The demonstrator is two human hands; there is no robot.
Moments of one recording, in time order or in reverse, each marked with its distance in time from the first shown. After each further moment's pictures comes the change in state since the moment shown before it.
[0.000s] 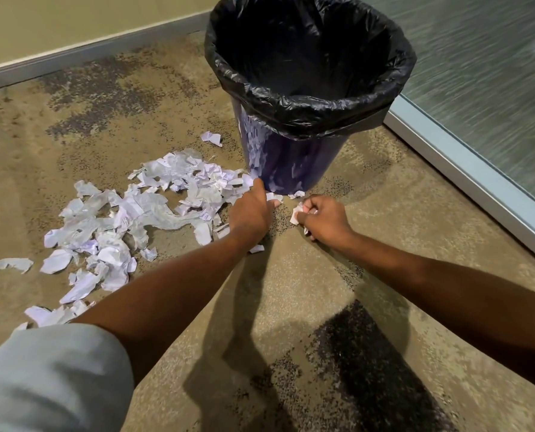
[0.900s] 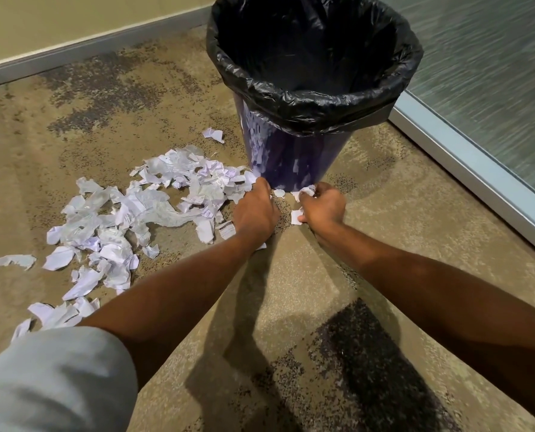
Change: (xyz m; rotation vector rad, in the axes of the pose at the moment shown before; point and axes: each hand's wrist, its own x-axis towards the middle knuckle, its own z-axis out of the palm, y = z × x) left_hand -0.005 0.003 0.008 -0.036 0.083 -0.020; right_hand 0.014 -0.022 0.023 0.185 0.289 0.207
